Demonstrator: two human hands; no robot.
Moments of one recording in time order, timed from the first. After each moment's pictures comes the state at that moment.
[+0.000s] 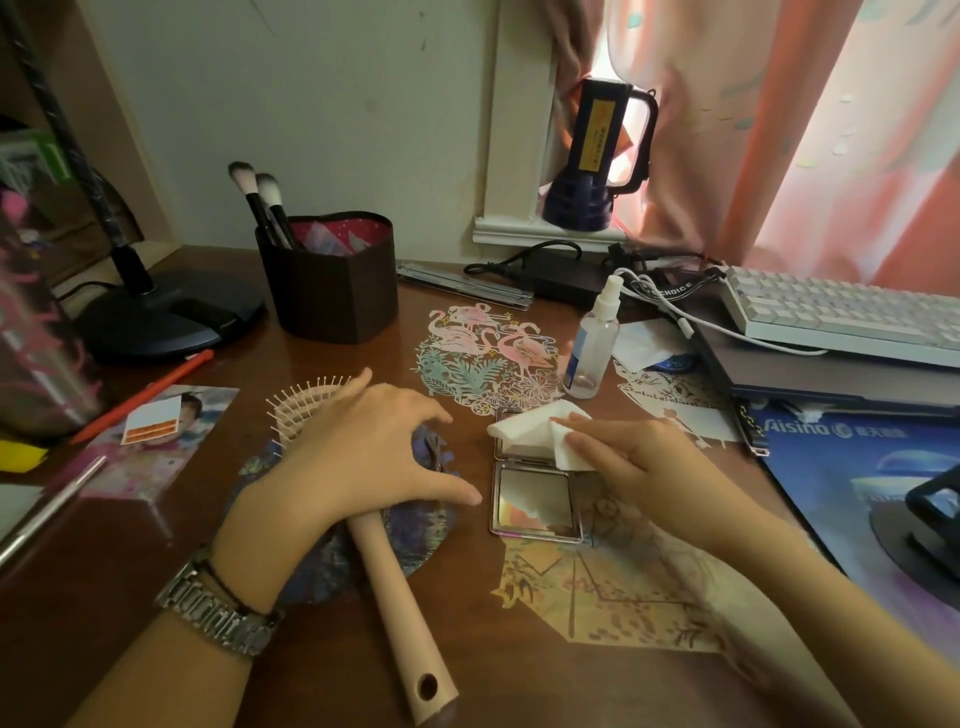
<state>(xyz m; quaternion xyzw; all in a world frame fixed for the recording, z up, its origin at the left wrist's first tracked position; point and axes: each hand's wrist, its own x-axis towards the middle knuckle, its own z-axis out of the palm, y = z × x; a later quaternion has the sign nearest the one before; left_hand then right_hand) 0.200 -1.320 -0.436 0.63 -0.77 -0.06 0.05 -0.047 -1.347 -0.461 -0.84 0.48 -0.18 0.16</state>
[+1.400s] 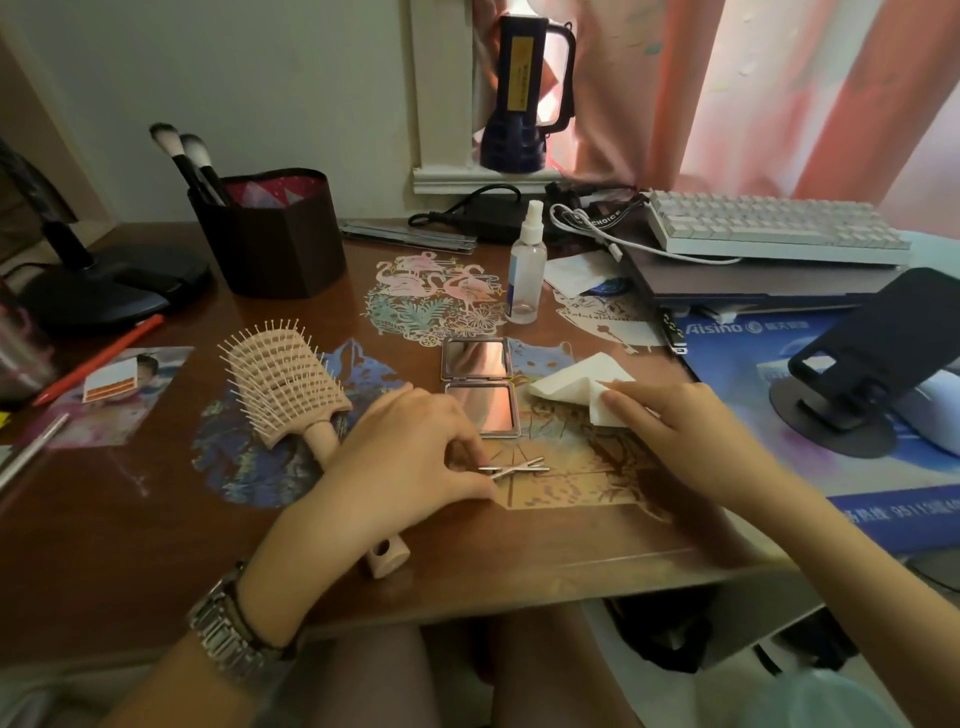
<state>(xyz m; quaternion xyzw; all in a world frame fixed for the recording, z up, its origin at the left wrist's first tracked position) 0.139 -1.262 -0.462 0.54 -0.82 -0.11 0.15 -0.104 -1.278 -0.467 -0.77 0.60 -0.20 0.13</state>
